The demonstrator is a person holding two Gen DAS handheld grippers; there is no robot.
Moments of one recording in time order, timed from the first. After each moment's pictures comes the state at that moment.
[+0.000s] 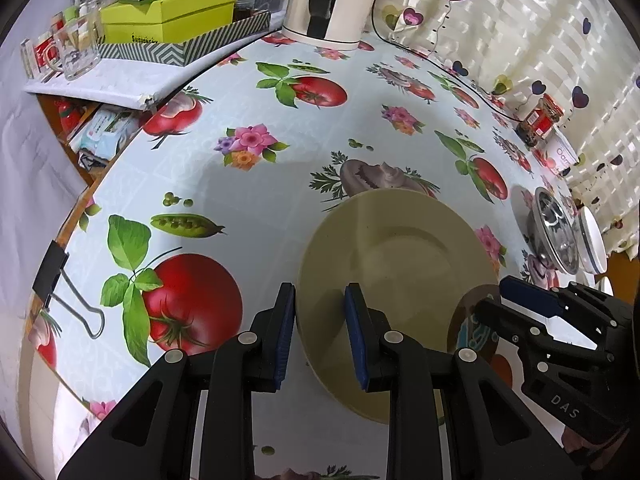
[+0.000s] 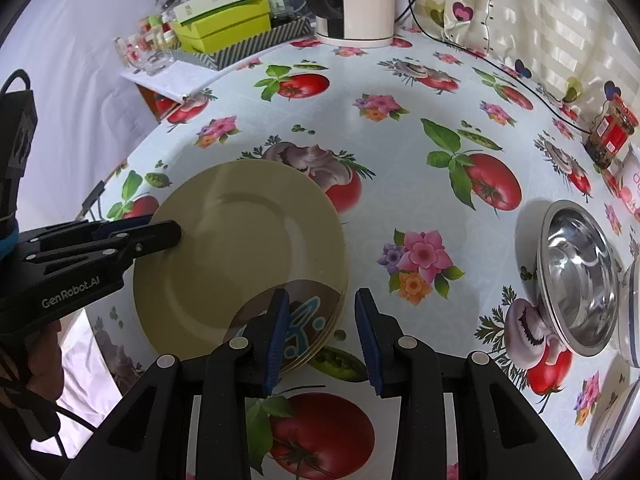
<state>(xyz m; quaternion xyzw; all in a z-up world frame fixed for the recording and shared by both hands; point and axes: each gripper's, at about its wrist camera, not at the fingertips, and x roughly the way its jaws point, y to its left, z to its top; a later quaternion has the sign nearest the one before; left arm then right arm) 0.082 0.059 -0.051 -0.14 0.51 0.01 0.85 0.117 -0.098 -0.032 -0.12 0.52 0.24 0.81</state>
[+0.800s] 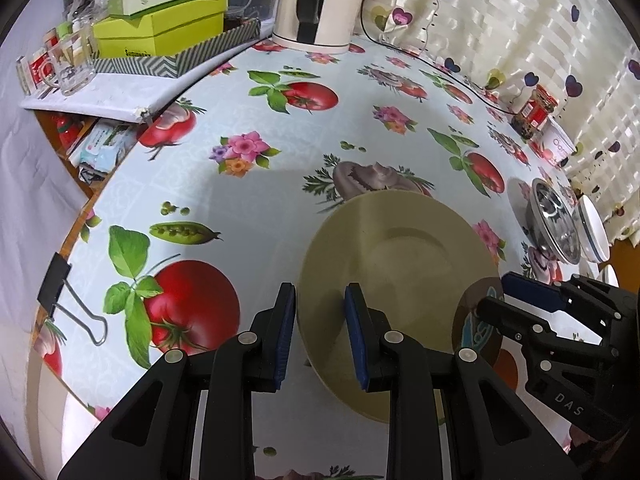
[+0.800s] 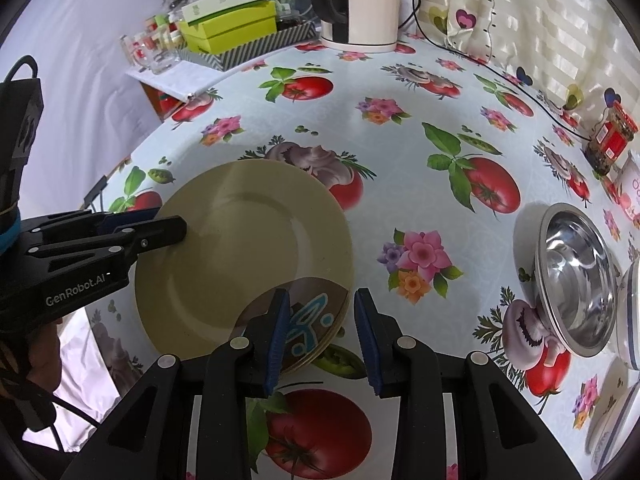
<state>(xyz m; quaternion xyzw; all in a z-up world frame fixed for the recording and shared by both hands) 0.080 0.054 -0.047 -0.11 0.50 0.01 0.86 0.112 -0.098 -0.031 -0.12 0.51 0.25 0.81</state>
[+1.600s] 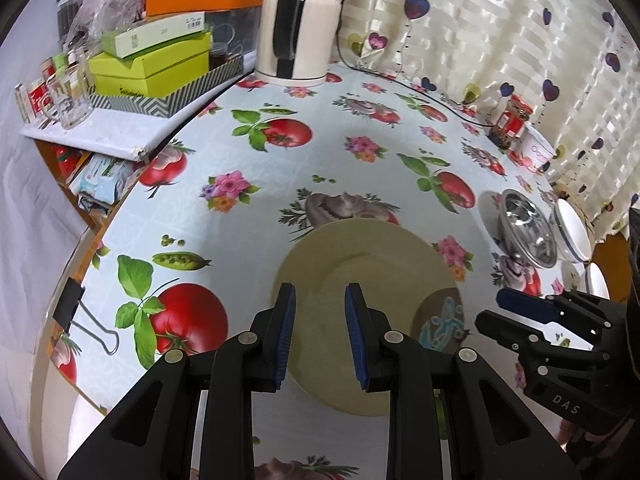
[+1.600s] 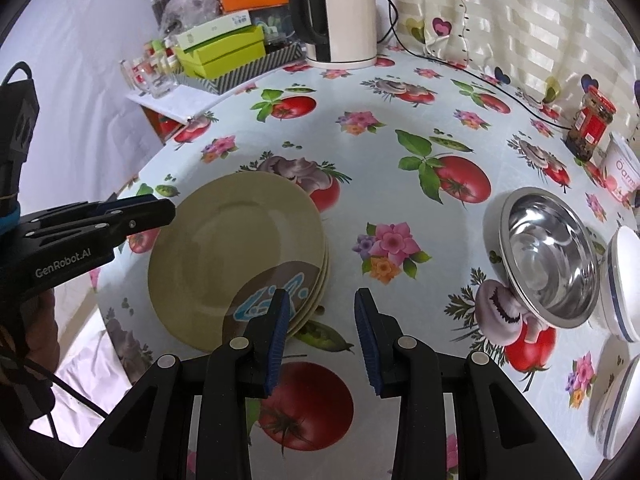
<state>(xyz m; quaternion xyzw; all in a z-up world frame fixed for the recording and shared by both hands) 0.069 0.034 -0.012 -0.09 0.46 -0.01 0.88 0.096 -0.131 -0.012 -0.09 0.49 0.24 0.83</state>
